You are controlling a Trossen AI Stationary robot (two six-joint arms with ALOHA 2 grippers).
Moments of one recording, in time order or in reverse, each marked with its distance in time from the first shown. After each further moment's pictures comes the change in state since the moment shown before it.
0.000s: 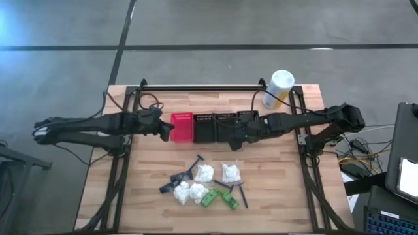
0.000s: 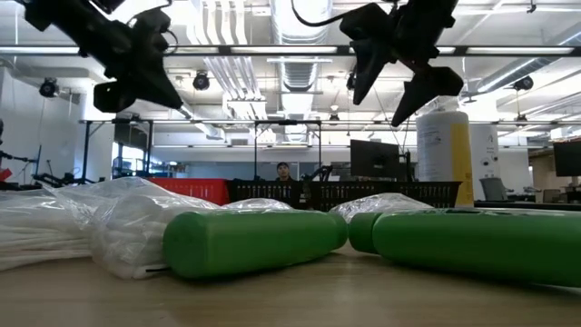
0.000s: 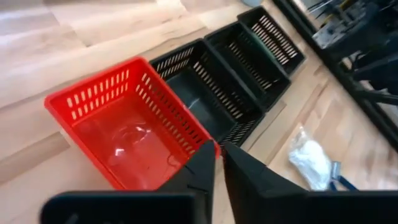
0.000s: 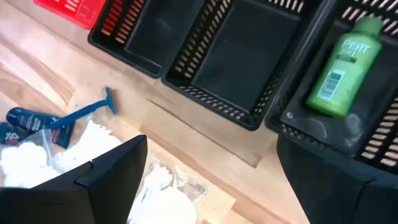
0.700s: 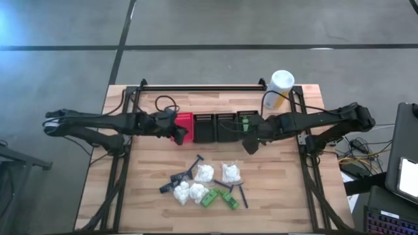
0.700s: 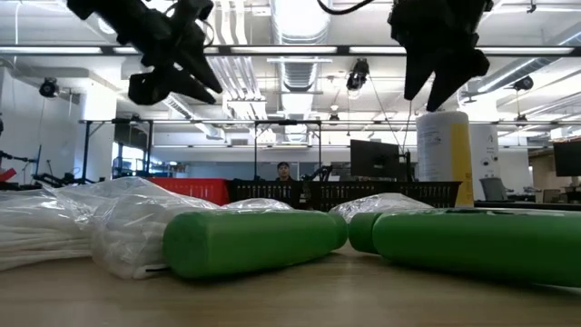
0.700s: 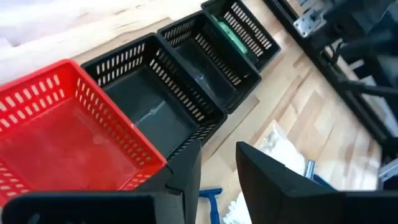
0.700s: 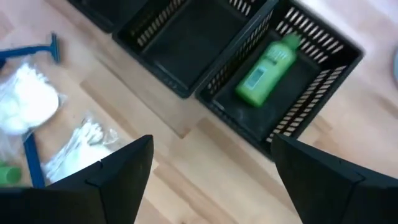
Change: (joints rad) left arm -0.091 0.287 0.189 0.059 -0.004 -0.040; right arm 0.044 -0.135 -0.022 -0.247 0.098 -0.189
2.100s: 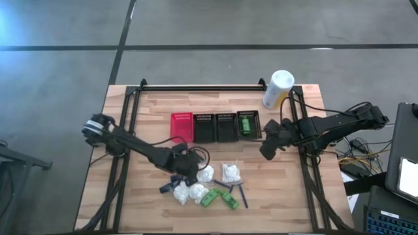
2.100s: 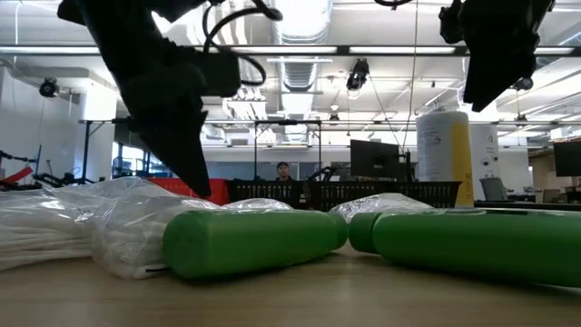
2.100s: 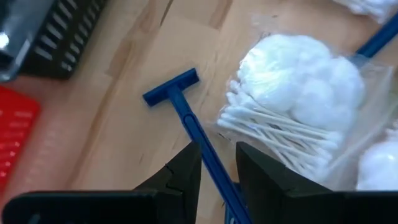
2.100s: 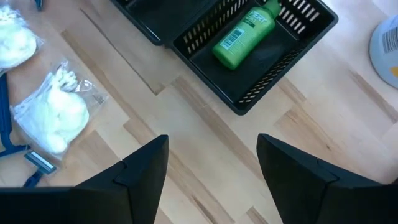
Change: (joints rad) left arm -0.381 0.609 0.189 -0.070 -0.121 0.133; right arm 0.118 -0.237 -0.199 -0.052 0.019 0.005
